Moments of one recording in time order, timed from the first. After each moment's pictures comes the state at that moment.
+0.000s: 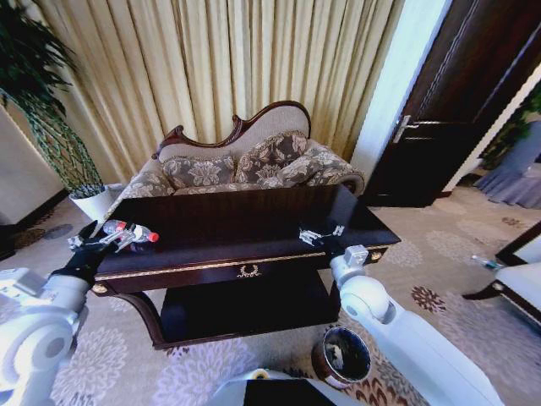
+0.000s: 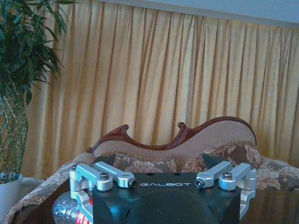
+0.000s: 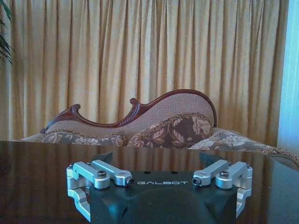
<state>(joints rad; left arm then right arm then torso) 1.58 -1.10 -1.14 -2.39 -0.84 0.42 -0.08 -1.12 0.85 0.15 2.15 0.63 -0.20 0.49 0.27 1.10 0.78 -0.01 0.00</state>
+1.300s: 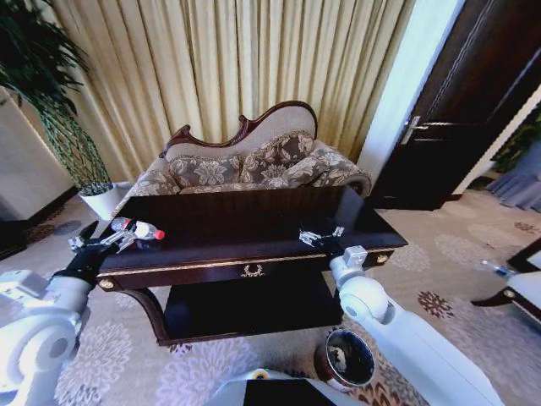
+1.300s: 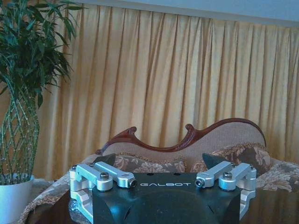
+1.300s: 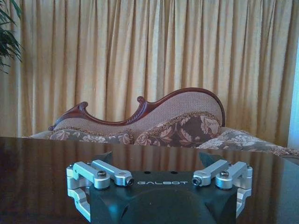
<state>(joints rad) 1.58 -1.12 -1.13 -2.39 -0.81 0.41 -0.07 -1.12 0.84 0.14 2.14 0.63 -0.20 0.50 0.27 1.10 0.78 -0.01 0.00</state>
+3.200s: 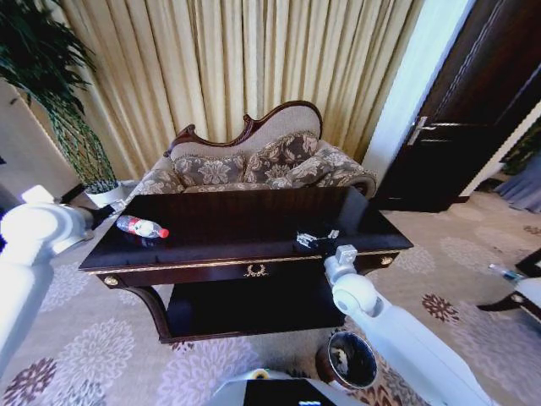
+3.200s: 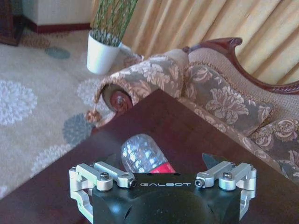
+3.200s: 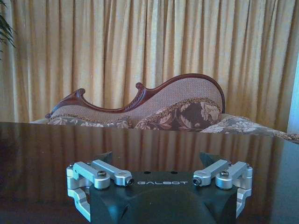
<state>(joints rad) 0.84 -0.64 -0.65 -1.91 -1.90 0.56 -1.19 -1.06 0.86 0.08 2.05 0.65 -0.21 0.52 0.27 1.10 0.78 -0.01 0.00</state>
